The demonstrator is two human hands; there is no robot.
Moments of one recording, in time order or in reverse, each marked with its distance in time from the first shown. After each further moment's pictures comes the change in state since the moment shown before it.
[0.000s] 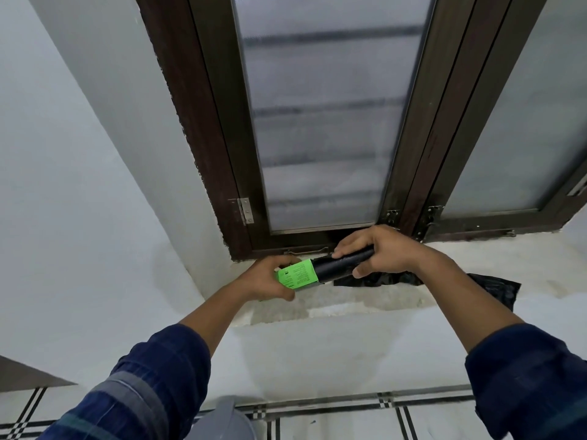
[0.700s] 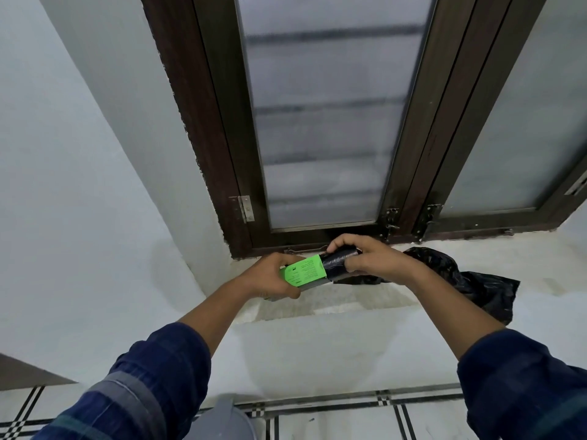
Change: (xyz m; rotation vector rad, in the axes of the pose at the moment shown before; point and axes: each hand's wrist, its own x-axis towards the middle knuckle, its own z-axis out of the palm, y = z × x) left_hand -0.001 0.011 0.000 -0.004 -0.056 0.005; right_hand 0.003 0.000 0.036 0.532 -0.006 0.062
